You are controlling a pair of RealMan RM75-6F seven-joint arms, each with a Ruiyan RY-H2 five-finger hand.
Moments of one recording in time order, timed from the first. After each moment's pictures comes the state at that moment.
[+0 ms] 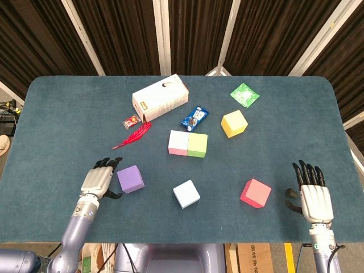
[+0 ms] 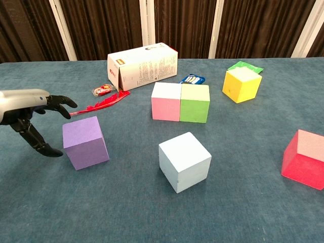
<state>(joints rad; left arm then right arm) -0.70 -1.45 -0.14 -2.05 0.52 1.36 0.67 0.13 -1.36 0.07 -1.52 -1.39 1.45 -0.22</state>
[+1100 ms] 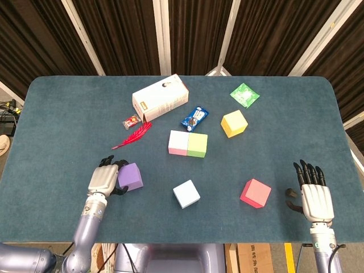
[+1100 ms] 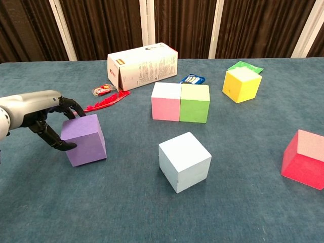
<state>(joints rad) -0.70 -1.57 -0.17 -1.96 0.54 1.41 0.71 0.13 -1.36 0.09 -1.51 -1.38 1.43 -0.21</state>
